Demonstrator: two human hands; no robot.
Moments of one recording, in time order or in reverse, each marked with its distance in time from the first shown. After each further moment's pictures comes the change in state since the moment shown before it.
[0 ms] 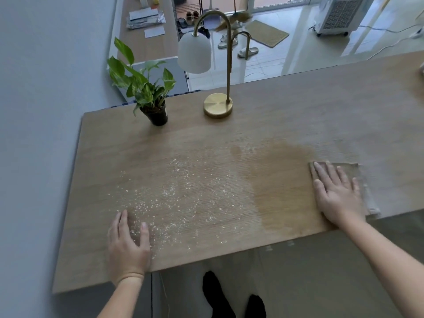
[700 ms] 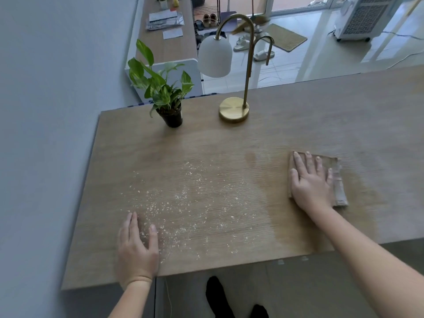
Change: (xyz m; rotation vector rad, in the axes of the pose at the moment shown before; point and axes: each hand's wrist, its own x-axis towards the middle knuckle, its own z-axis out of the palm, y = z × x) left_hand 0.002 -0.007 0.005 0.031 -0.005 -0.021; right_hand 0.047 -0.108 0.015 0.036 0.009 -0.045
